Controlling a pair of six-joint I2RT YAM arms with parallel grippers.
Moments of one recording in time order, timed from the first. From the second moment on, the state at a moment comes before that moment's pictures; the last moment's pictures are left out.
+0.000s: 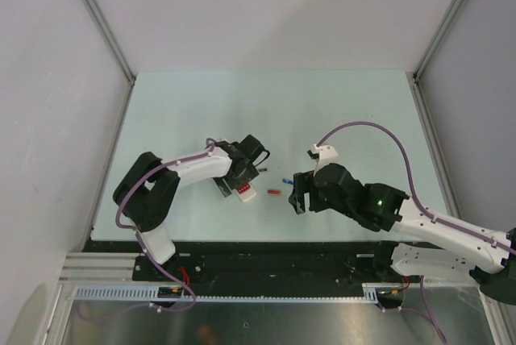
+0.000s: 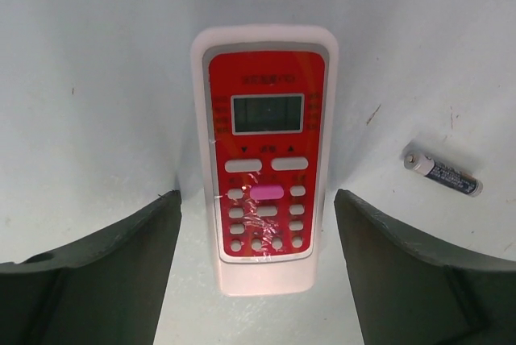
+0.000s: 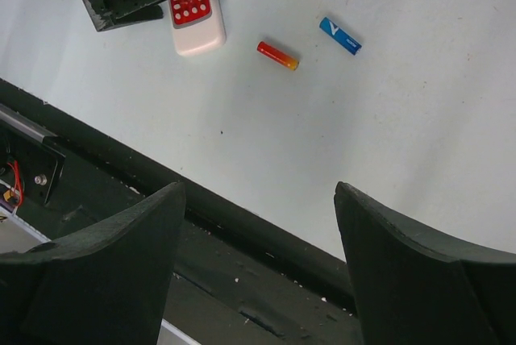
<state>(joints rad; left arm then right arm) -0.72 1.73 1.06 -0.70 -0.35 -1.33 1.08 0.94 0.86 -0.62 0.30 0.64</state>
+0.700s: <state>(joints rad) -0.64 1.75 1.07 -0.71 -0.33 -1.26 1.07 0.98 0.85 -0.61 0.28 0.66</state>
